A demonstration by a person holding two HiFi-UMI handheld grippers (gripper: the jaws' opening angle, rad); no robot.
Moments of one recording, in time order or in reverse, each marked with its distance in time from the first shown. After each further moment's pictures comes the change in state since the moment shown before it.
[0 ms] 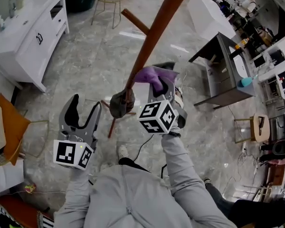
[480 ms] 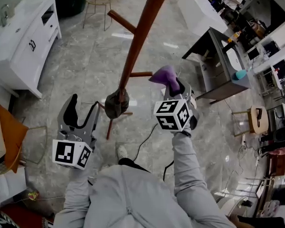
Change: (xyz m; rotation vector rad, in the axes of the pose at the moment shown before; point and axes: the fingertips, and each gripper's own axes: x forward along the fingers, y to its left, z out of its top) left arm 0.010 -0.015 0.004 0.003 -0.008 -0.060; right arm -0.023 -0.067 -0.067 0.091 0.127 -0.138
